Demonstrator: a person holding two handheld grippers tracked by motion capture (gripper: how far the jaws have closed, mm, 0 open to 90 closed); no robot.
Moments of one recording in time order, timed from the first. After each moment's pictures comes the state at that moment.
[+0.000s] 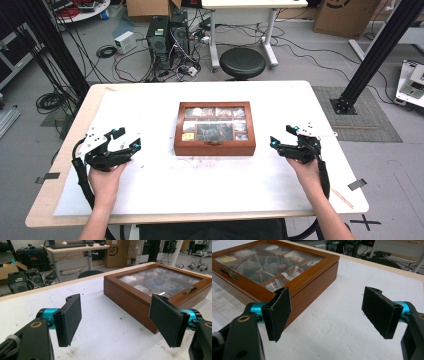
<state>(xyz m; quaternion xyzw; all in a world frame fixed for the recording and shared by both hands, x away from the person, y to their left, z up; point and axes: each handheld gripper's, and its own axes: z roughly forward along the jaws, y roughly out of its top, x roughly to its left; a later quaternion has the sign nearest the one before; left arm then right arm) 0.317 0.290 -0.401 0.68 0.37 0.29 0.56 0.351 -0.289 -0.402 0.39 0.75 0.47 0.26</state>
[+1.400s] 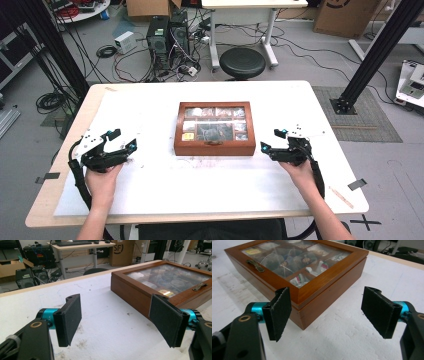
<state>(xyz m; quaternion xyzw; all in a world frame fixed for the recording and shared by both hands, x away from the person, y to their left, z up) 0.315 0.300 -0.406 0.68 0.39 0.30 0.54 0.353 -0.269 -0.408 0.36 0.78 0.47 0.20</state>
